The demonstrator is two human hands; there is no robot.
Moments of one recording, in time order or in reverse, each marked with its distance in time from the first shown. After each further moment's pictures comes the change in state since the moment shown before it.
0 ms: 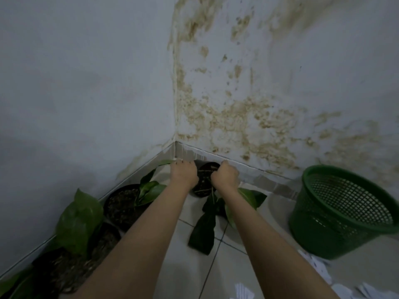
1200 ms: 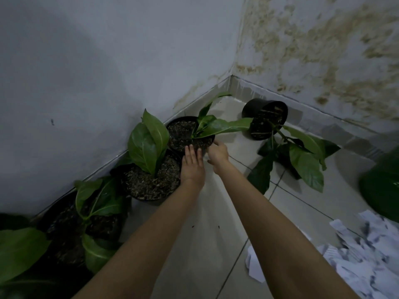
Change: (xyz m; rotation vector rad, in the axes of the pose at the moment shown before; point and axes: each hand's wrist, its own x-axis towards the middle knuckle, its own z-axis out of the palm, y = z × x) left_hand -0.099 -0.090 0.174 0.031 -0.276 -0.139; right_hand -0.052 -0.044 0.219 0.721 -0.367 0.218
